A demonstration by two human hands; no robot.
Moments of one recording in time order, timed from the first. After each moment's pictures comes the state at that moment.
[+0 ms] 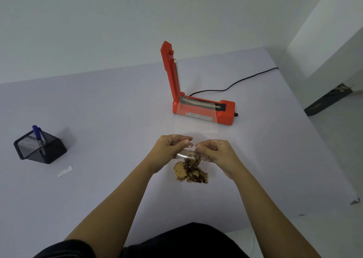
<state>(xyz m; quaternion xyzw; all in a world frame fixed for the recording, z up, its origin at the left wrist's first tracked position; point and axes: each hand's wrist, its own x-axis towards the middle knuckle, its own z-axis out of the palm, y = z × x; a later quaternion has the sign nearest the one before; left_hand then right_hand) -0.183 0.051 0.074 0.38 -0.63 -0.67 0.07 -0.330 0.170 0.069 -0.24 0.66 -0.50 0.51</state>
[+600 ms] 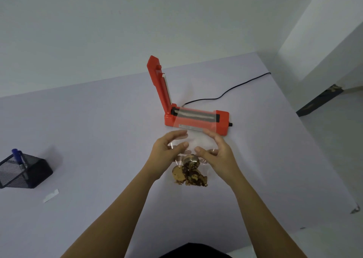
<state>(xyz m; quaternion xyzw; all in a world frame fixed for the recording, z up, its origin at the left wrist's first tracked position) -0.219 0.034 0.085 0.36 -0.61 -0.69 0.16 -0.352 0.153 0.072 -0.27 0.70 -0.53 0.40</state>
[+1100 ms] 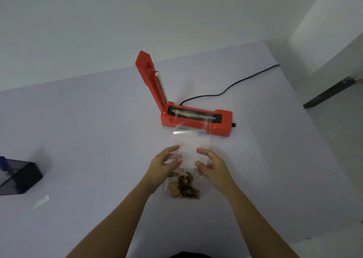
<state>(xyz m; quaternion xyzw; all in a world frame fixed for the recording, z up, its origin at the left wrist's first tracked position) -0.216 0.030 0.021 0.45 -0.56 -0.69 0.05 -0.361 0.150 -0.001 -0.20 0.70 -0.48 0.49</state>
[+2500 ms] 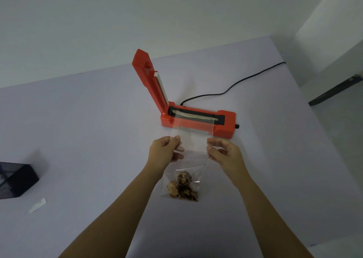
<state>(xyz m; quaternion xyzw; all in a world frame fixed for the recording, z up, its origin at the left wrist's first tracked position) -0.262 0.002 0.035 0.56 -0.51 -0.65 0.10 -0.398 0.131 0.022 -0.17 0.72 -0.52 0.42</state>
